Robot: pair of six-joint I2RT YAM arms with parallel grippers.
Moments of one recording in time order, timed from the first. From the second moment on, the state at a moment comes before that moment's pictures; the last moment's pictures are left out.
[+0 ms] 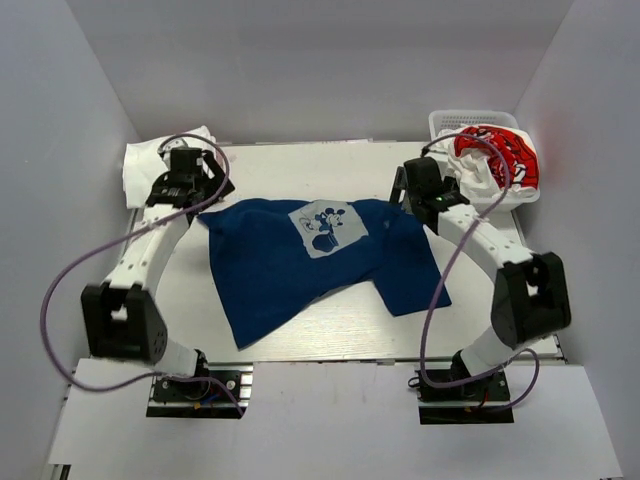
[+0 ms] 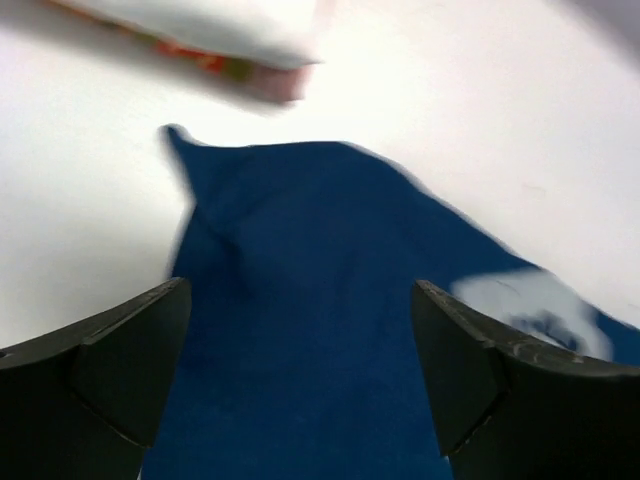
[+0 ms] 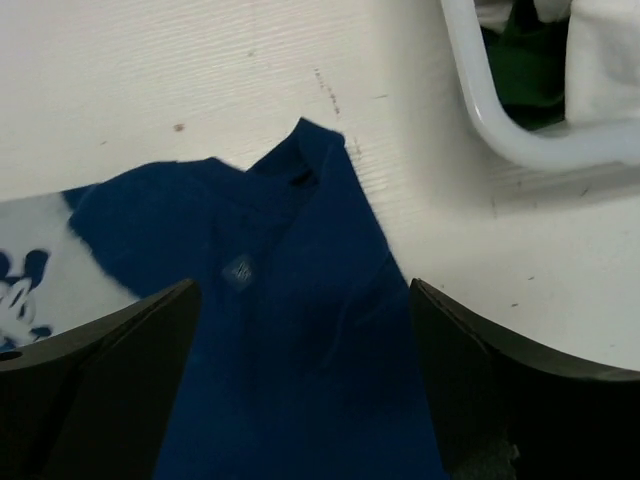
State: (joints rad) left arm -0.09 1.55 1.29 -0.51 -0.26 -0.58; right arm 0.38 1.63 1.22 -0.33 0.43 0.38
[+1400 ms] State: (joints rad) left arm -0.35 1.35 0.56 -0.84 0.25 -0.89; right arm 0.33 1.16 0.62 -0.11 0.26 0.63
